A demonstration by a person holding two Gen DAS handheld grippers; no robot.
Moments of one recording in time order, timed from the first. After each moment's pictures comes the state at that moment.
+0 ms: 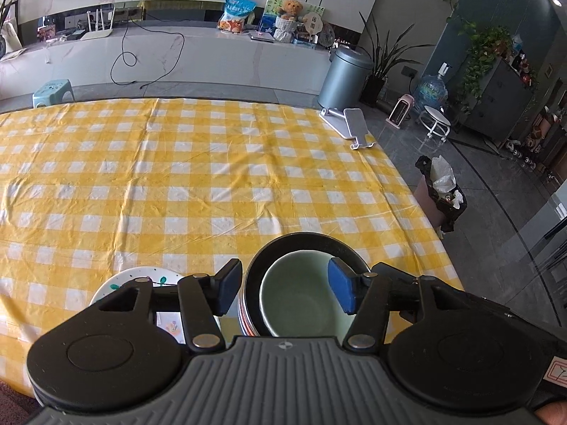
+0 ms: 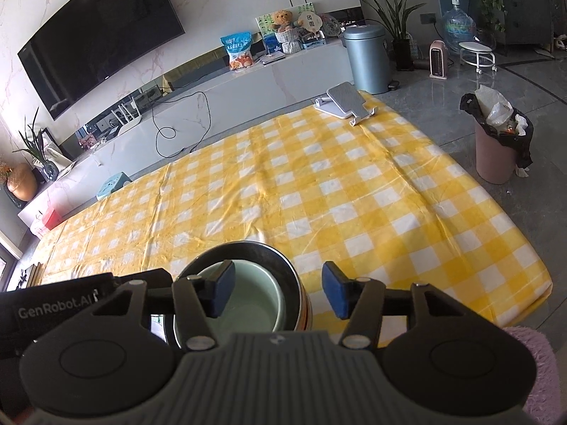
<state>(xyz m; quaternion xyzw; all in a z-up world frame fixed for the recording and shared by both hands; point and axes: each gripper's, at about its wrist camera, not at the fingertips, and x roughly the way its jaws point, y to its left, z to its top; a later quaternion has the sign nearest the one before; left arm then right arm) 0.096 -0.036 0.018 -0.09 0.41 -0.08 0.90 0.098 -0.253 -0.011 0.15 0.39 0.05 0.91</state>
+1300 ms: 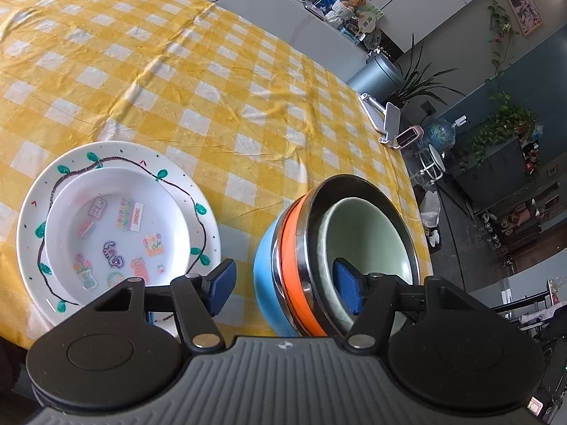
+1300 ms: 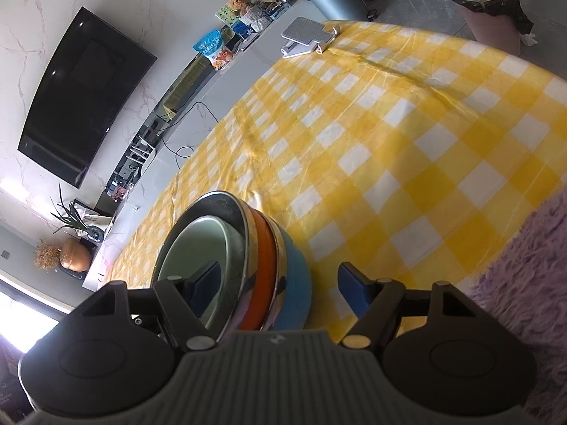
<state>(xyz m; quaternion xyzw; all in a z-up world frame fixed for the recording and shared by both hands) 0.096 0.012 -0.084 -0.30 0.44 -0.08 0.84 0.094 -0.292 -0.106 0.36 0.40 0.08 0.84</state>
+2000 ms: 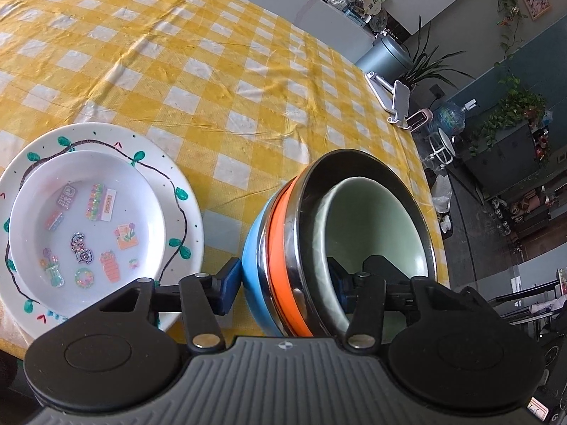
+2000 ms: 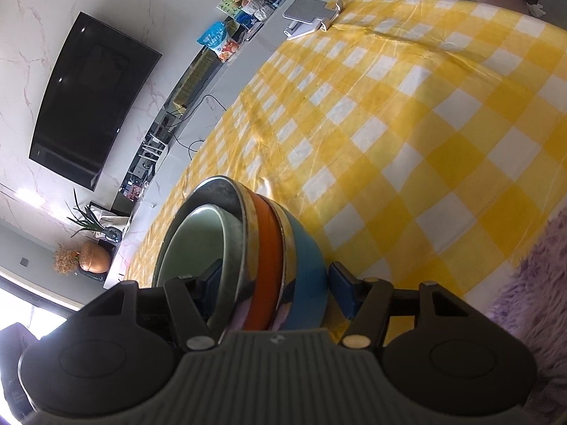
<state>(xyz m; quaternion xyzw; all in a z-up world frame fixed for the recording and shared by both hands) 0.111 -0.010 -0.096 -0.28 0.47 -0.07 0.83 0.103 -0.289 -0.124 0.40 0.41 0.09 0.82</state>
